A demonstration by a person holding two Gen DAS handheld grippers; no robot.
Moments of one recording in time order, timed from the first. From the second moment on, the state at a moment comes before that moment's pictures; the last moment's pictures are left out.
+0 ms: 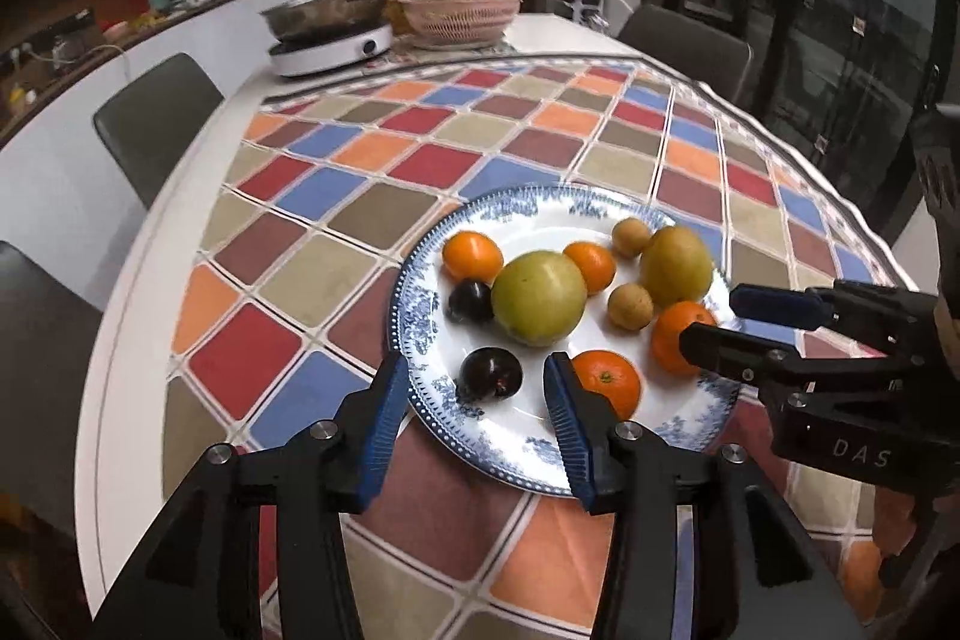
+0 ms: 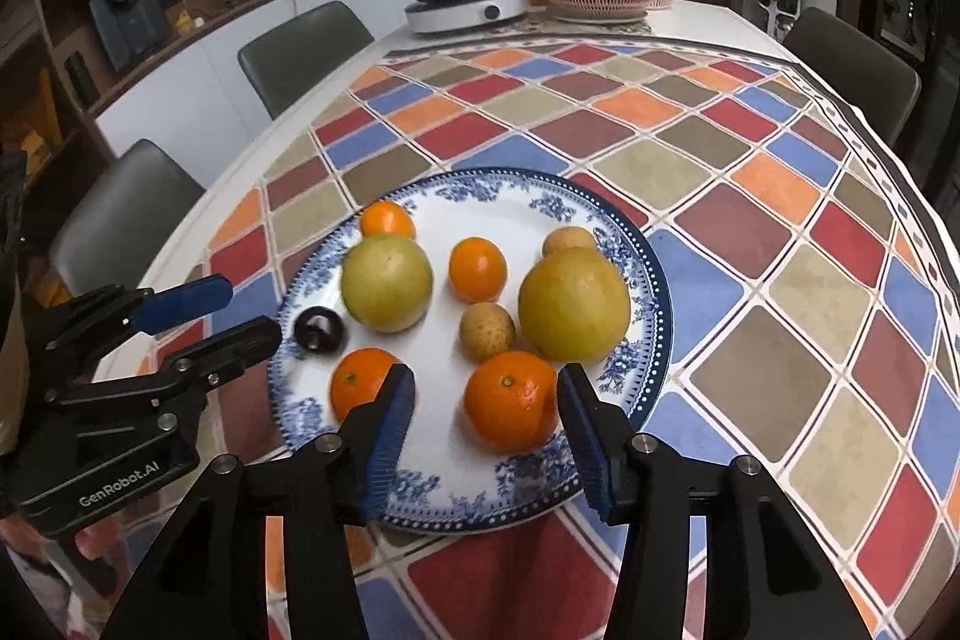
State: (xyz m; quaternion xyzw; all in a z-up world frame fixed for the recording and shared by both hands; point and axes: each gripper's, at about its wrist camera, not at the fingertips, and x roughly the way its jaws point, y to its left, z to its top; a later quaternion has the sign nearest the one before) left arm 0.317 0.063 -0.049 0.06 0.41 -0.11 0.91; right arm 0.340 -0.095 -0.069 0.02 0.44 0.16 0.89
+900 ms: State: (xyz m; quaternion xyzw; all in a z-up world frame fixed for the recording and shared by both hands) left arm 0.173 0.034 0.022 0.02 0.34 -0.03 0.94; right arm 0.210 -0.142 0.018 -0.01 0.34 0.17 0.93
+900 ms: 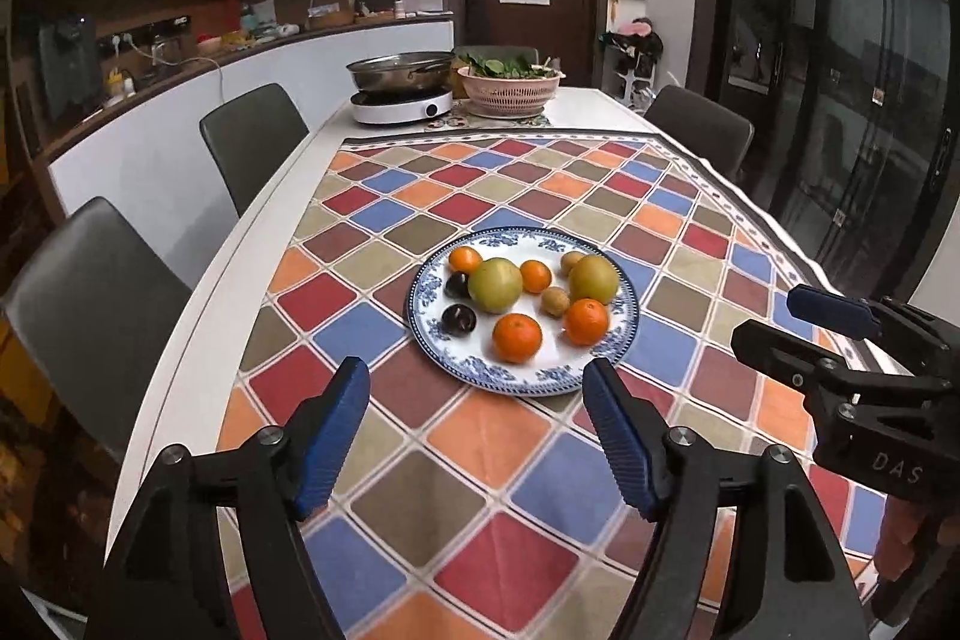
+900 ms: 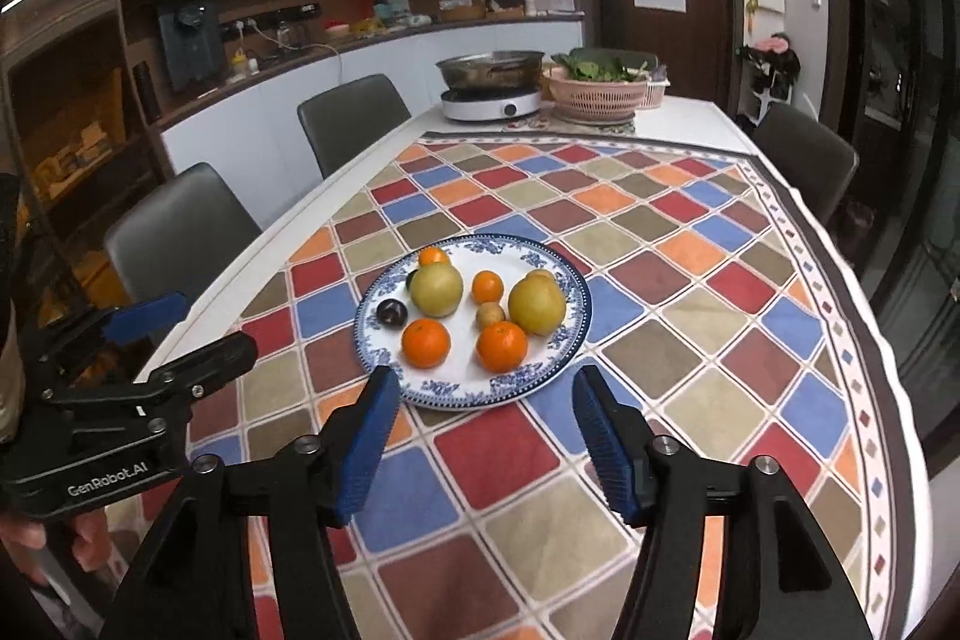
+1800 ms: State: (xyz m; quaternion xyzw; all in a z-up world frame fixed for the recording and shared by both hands) left arm 0.093 0.014 0.048 0.03 0.30 -0.03 0.95; right arm 0.123 -0.164 0.042 -0.01 0.30 0.18 0.94
